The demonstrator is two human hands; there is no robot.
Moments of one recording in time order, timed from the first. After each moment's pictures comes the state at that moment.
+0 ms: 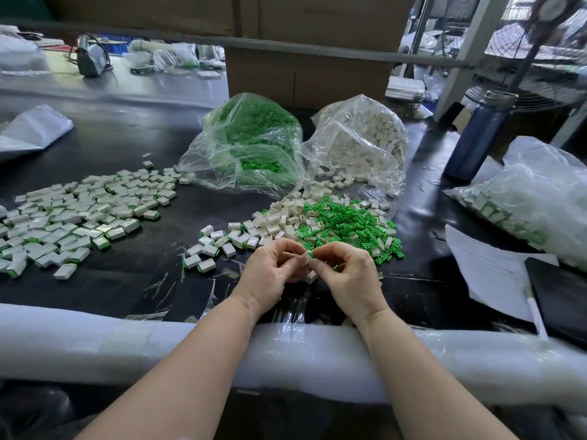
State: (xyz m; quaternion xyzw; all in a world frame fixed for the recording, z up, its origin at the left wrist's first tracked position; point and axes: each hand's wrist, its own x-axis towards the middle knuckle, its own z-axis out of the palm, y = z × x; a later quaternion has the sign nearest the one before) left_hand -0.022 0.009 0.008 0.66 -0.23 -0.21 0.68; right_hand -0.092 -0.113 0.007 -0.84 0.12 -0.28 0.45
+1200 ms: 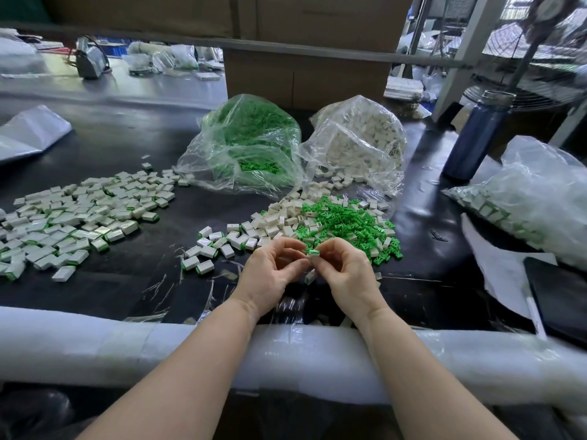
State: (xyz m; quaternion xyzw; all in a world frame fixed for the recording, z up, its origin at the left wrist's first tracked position) left_hand -0.024 0.010 0.009 0.70 -0.26 -0.16 0.65; right_hand -0.092 -0.115 0.008 -0.81 0.12 -0.23 0.53
